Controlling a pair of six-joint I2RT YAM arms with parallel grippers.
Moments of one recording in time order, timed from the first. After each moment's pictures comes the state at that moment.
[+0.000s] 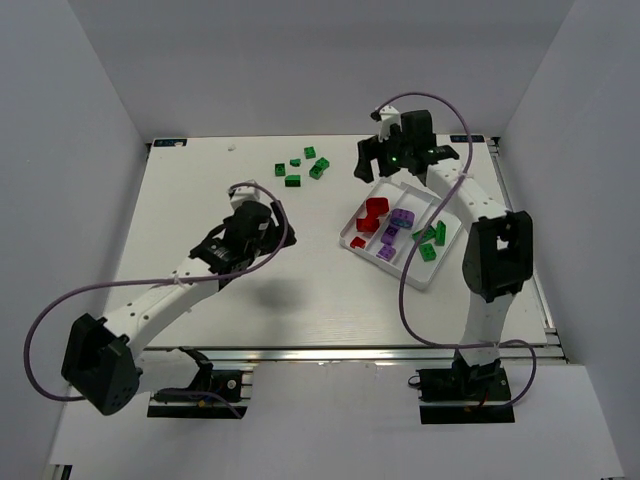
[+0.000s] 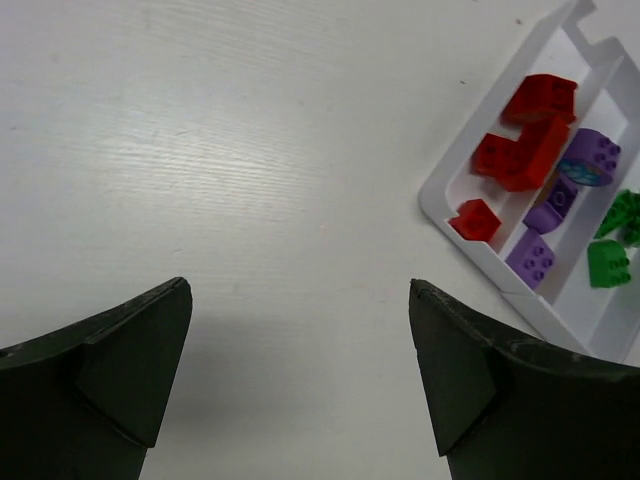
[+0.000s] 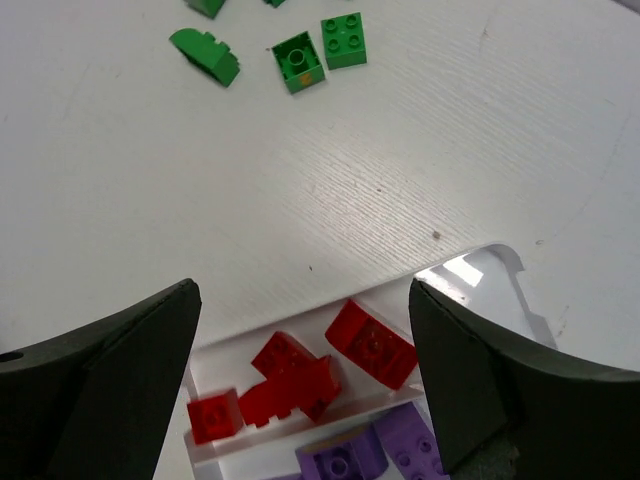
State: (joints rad) left arm -0.62 1.24 0.91 -0.31 -0.33 -0.69; right arm 0.31 1.91 1.67 -0.37 -0.42 -0.16
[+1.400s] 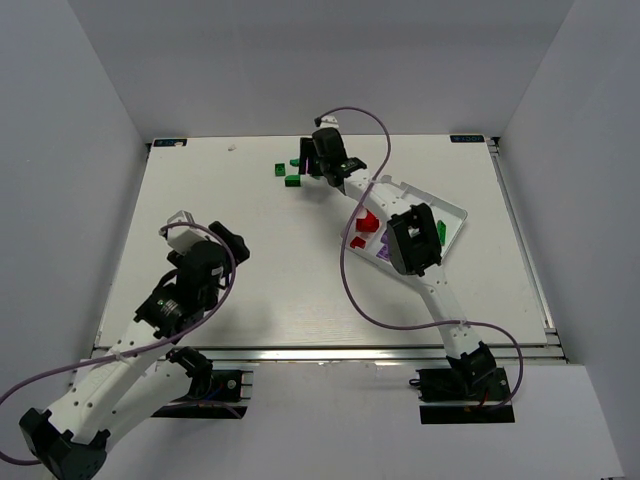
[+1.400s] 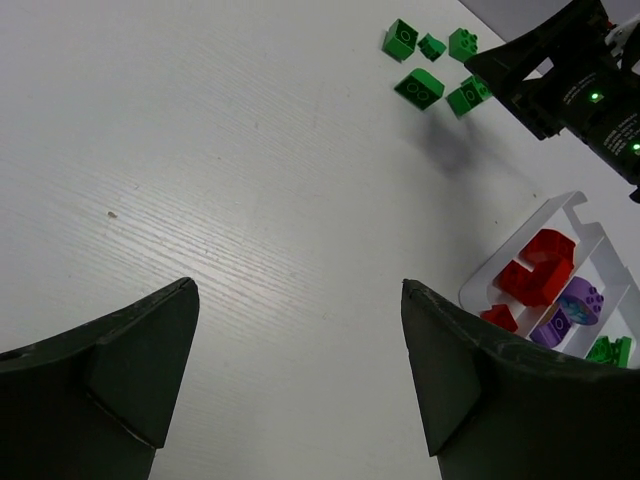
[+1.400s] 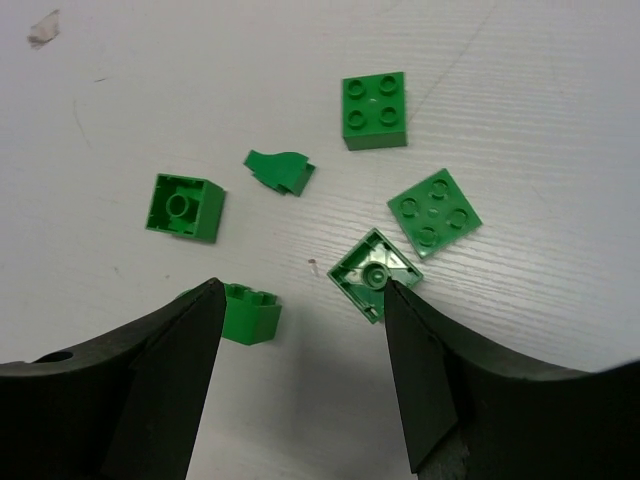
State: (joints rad) left arm -0.61 0.70 0.69 -0.50 -0.67 -0.85; right arm 0.59 2.64 2.41 -0.26 0.14 0.36
